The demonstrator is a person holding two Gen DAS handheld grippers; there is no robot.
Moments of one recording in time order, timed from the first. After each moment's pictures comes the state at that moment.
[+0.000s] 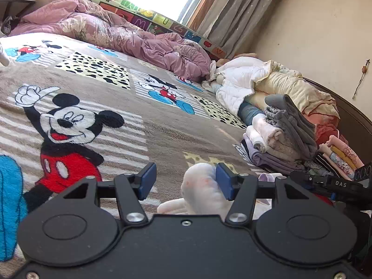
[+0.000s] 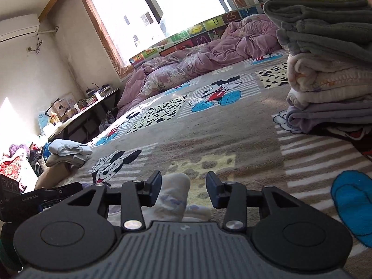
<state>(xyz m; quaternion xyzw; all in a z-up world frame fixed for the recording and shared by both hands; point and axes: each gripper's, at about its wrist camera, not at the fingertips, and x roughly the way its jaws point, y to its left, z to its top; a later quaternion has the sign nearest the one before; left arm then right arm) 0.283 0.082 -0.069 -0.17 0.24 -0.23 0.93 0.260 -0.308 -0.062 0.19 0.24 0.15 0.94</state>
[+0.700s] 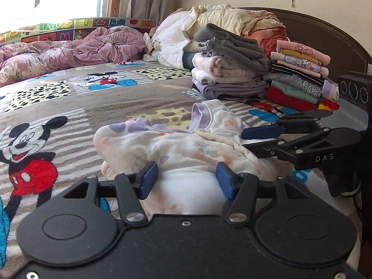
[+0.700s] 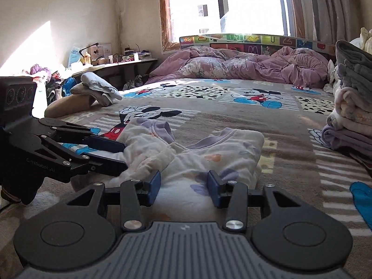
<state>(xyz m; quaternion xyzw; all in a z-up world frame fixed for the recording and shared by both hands) 0.238 0.022 -0.108 0.05 0.24 -0.37 0.89 0.189 -0.221 -0.091 0.01 0.22 0.22 0.95</state>
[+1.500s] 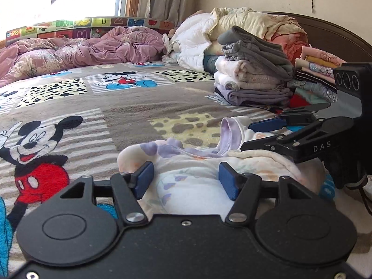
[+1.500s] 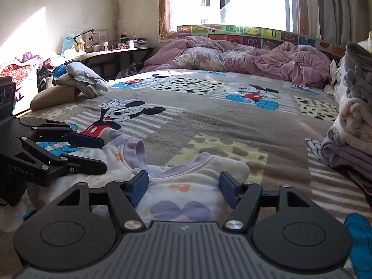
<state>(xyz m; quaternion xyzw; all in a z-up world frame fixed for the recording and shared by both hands) 0.264 0.023 -0.114 0.04 0.24 -0.33 0.91 0.260 -0.230 -0.093 0.00 0.27 0.22 0.94</state>
